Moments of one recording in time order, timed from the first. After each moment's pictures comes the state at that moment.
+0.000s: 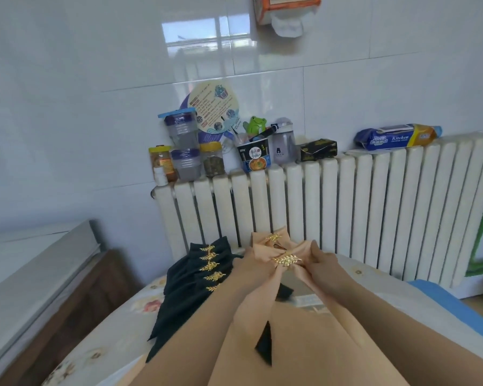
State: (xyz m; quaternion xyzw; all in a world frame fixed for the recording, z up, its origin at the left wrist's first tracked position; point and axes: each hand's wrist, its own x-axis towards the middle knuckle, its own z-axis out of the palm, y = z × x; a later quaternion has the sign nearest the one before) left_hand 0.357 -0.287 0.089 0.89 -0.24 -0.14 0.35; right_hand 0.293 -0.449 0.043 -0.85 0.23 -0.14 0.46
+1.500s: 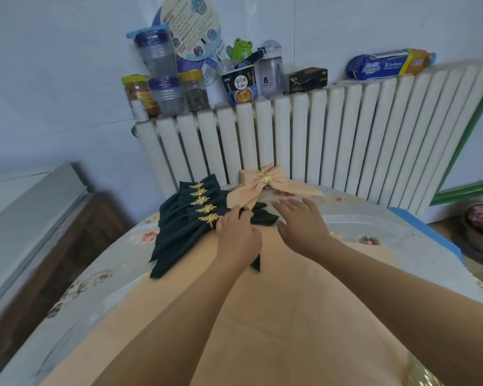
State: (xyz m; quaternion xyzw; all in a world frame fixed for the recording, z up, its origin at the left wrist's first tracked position) left_hand 0.319 -0.265 0.025 0.93 -0.29 0.05 0.21; right_hand 0.254 -0.397 0.025 -0.98 0.14 -0.13 0.04
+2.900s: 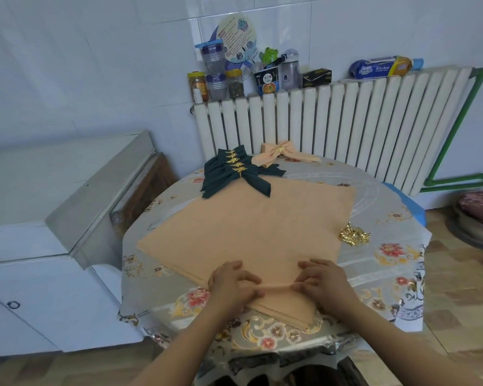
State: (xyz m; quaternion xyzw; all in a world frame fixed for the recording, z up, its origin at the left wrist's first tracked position) left_hand 0.020 -0.034 -0.014 0.92 -0.21 -0.11 0.33; right_hand -0.068 -0.239 -0.029 -0.93 0.13 -0.07 0.35
